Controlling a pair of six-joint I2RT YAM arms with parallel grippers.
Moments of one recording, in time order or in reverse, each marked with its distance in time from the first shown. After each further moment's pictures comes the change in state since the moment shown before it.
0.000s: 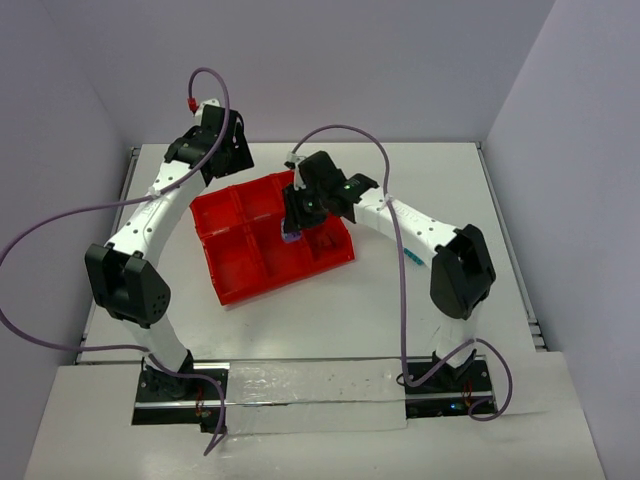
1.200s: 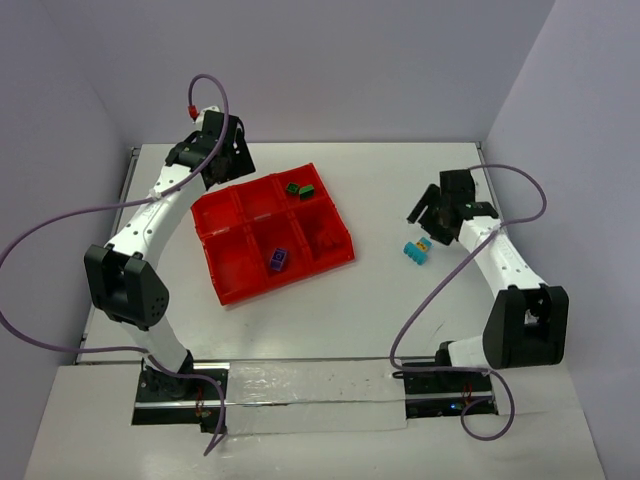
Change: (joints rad) left arm 0.000 -0.015 -0.054 0.006 0.030 -0.040; right arm -0.657 -0.479 -0.564 0.009 0.262 0.294
